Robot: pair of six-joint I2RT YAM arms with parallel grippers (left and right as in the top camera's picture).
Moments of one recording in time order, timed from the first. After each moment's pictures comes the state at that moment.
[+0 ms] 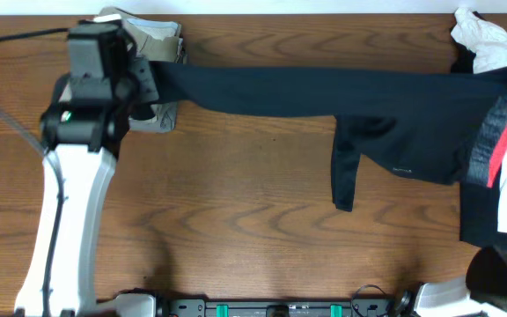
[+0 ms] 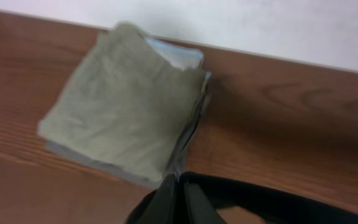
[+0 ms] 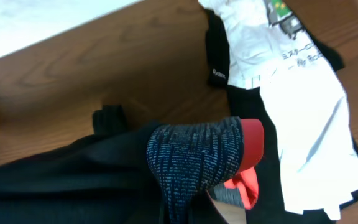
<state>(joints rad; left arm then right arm) -0.06 1.44 1.47 -0.75 -0.11 -0.20 -0.44 1.69 2.27 -1.56 -0.21 0.02</state>
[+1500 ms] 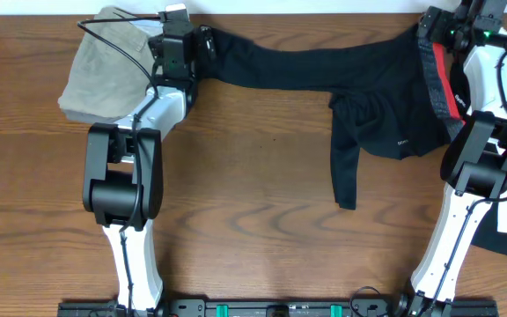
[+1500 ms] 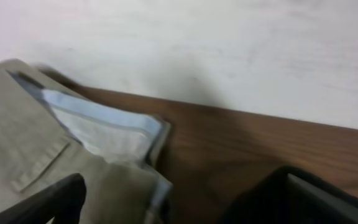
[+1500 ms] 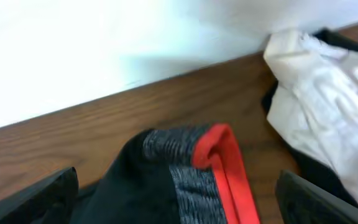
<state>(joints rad) -0.14 2.18 1.49 0.24 -0.25 -0.20 -0.26 2.53 2.25 -0.46 -0.18 0.18</state>
